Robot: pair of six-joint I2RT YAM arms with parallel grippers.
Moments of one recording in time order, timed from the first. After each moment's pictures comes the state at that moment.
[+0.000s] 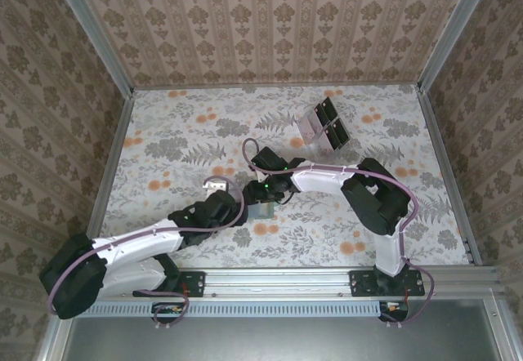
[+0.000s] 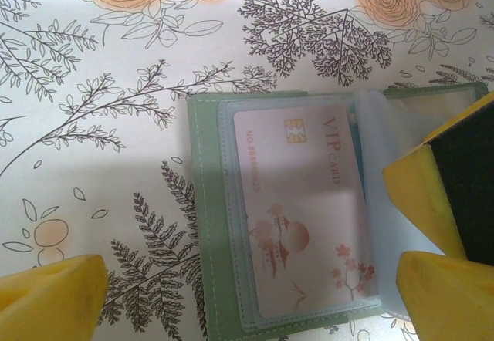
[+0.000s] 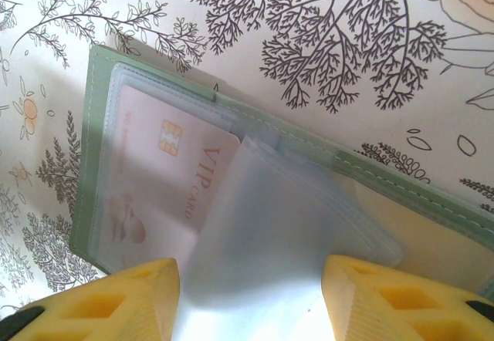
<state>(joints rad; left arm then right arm) -0.92 1.07 0.38 -0.21 -0.35 -0.68 0.80 1.95 1.23 -0.35 -0.28 0.60</state>
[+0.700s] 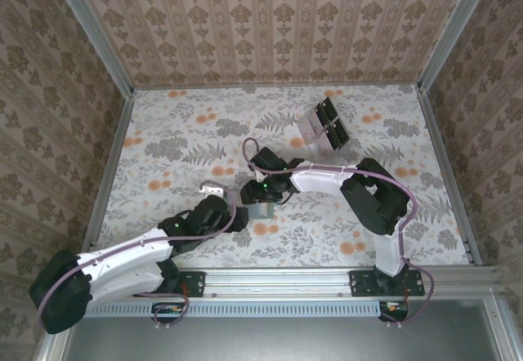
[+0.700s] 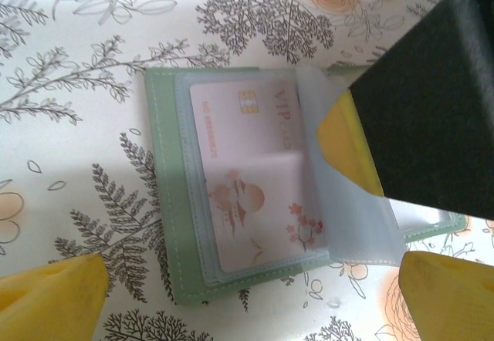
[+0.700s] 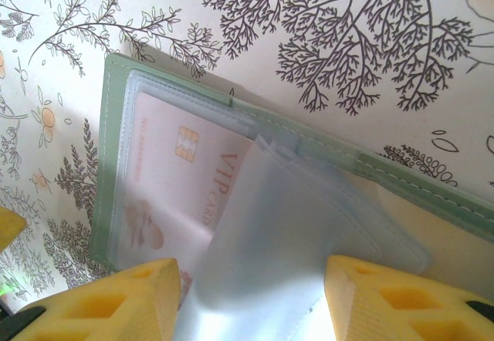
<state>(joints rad) -0.92 0.93 0.32 -0.22 -0.24 -0.68 0.80 1.95 1.23 -0.33 -0.30 0.64</state>
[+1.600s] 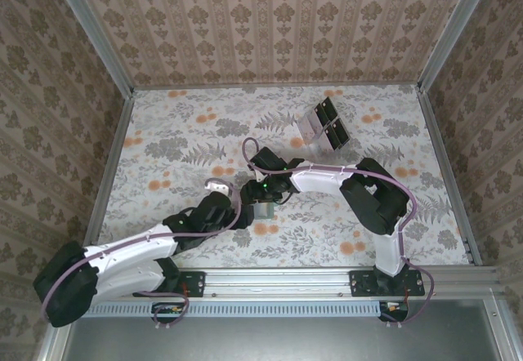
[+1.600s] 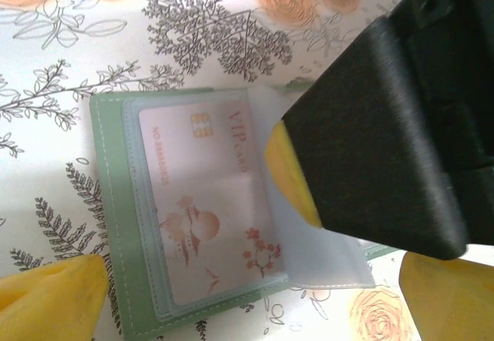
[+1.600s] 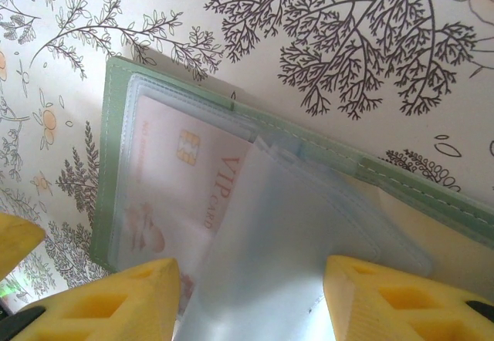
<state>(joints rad) -0.92 0.99 0.35 -0.12 -0.21 -0.66 0.80 1.96 1.23 -0.33 -0.30 0.64</state>
